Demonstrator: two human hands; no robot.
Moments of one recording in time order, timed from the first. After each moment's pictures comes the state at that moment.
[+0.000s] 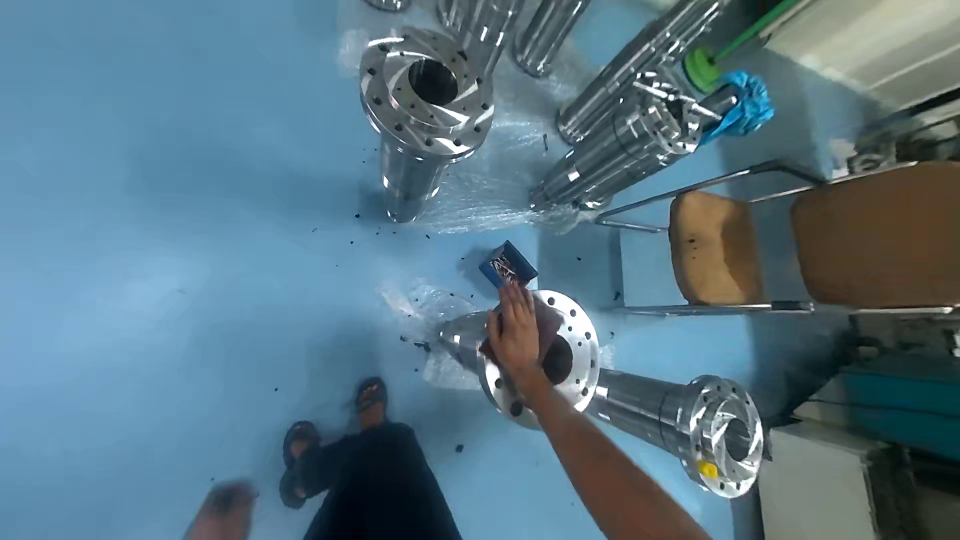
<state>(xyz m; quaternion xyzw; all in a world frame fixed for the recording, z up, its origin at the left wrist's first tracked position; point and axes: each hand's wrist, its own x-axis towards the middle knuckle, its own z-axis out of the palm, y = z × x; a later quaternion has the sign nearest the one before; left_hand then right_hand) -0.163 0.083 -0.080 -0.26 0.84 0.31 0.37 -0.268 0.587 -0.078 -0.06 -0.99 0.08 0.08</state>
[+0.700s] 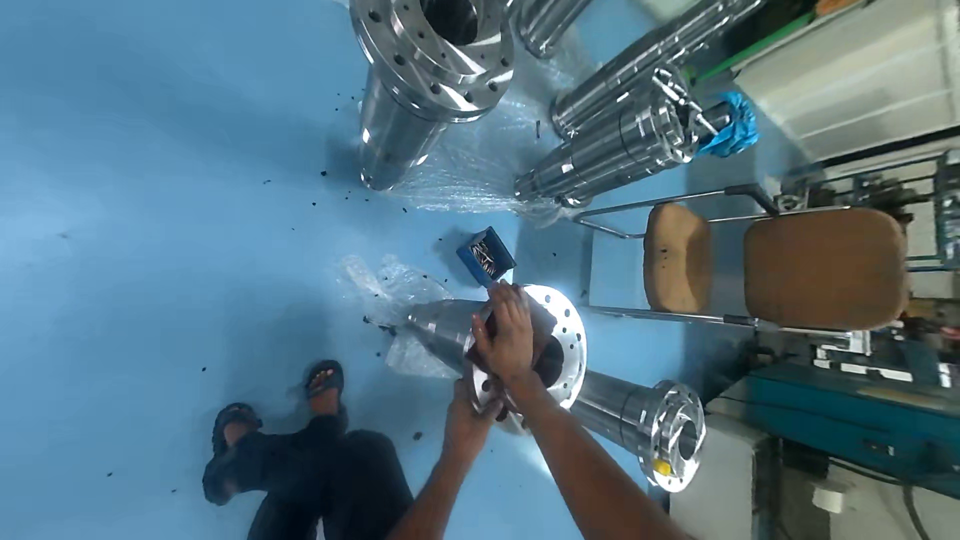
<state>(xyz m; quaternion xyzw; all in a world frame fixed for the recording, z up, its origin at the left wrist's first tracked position) -0.170 0.462 -0.093 -0.18 0.54 0.69 0.44 -0.258 0.583 -0.072 -0.01 -1.00 0.09 0.05</state>
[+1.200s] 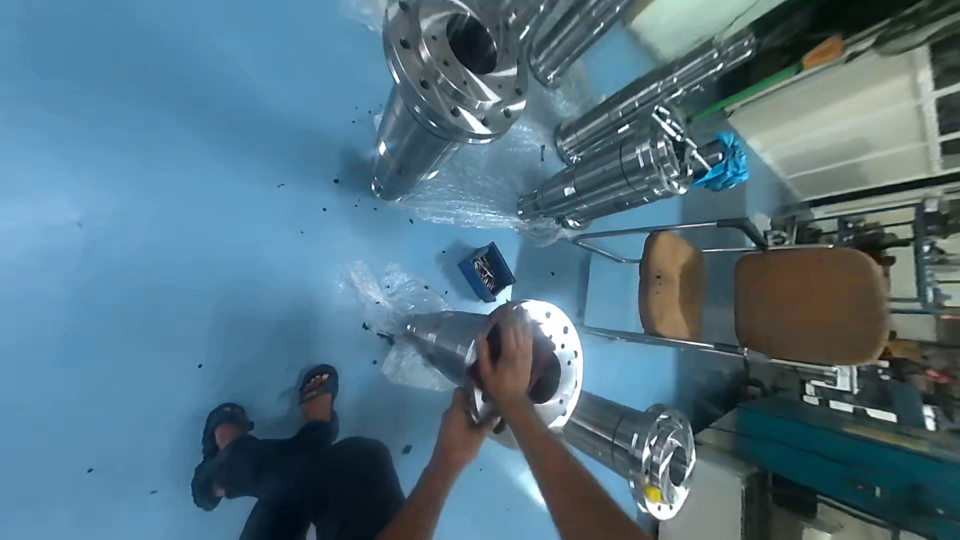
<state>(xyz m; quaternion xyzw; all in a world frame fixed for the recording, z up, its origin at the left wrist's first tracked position) -0.172 0.451 -0.103 -0.11 0.56 0.68 0.46 -0.247 0.576 -0.075 -0.02 -0.99 0.09 0.09</state>
